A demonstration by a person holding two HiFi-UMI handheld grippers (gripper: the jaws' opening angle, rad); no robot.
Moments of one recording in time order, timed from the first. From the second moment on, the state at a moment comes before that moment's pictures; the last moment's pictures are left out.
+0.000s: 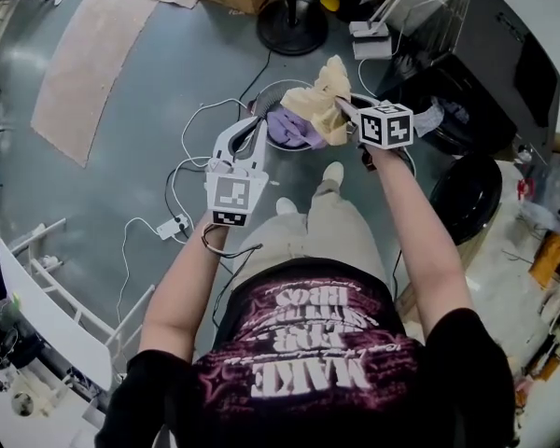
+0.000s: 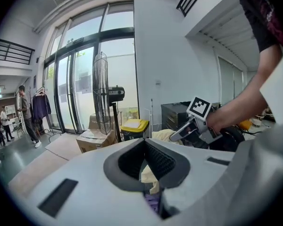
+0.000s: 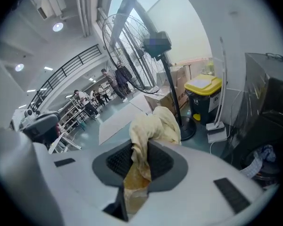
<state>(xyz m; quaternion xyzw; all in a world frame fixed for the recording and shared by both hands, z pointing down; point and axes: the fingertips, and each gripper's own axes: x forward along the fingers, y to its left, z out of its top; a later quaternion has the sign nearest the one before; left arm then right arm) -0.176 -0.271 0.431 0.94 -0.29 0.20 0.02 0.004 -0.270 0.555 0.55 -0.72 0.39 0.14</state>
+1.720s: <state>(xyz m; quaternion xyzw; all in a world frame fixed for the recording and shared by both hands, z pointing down) 0.023 -0.098 0.443 0.97 -0.11 0.20 0.01 0.103 -0.075 0.259 0.61 -0.75 0.25 0.03</state>
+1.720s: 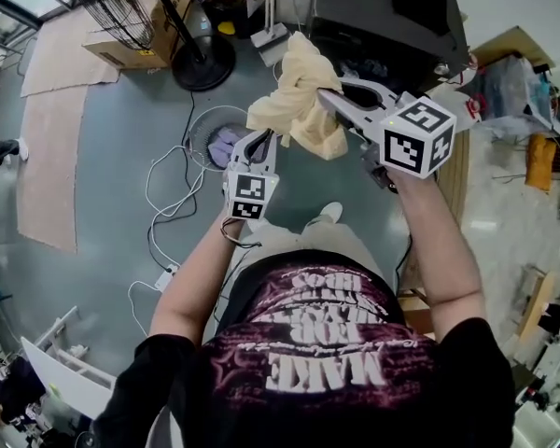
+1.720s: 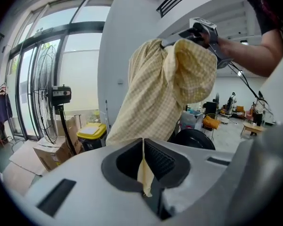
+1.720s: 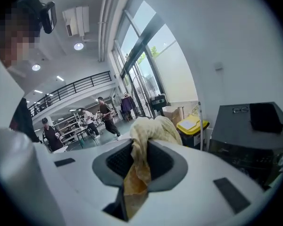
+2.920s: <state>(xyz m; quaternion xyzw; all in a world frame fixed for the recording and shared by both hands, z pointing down) 0.180 0.035 0.493 0.98 -0.05 0.19 0.00 0.198 0.078 0.042 0.61 -0.77 0.14 -0.09</state>
